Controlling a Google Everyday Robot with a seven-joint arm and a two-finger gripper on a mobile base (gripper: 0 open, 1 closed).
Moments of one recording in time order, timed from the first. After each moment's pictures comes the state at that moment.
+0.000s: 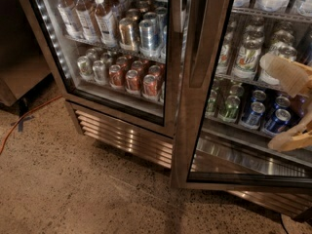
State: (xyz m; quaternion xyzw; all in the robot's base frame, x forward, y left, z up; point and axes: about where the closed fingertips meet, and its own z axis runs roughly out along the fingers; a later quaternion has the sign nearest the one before) arm 0.392 -0.178 0.997 -0.41 0.54 0.41 0.61
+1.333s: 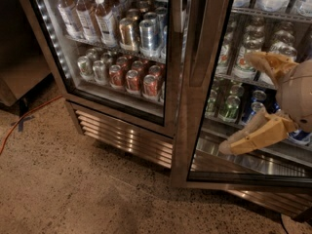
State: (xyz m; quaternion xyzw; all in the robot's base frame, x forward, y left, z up) arm 0.408 -0.144 0.969 -0.53 0.69 0.13 0.49
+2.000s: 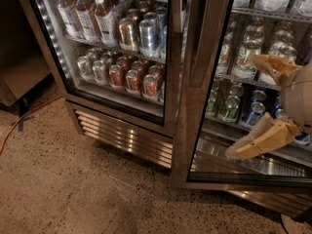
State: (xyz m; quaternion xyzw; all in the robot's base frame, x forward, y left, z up) arm 0.406 -0.152 0.960 -0.55 0.69 0.09 0.46
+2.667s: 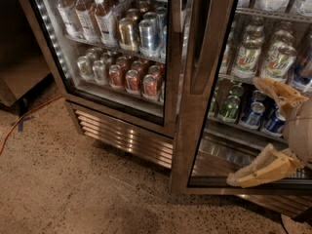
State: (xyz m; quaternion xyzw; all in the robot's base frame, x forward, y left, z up) arm 0.376 -0.153 0.932 -0.54 0.68 0.09 0.48
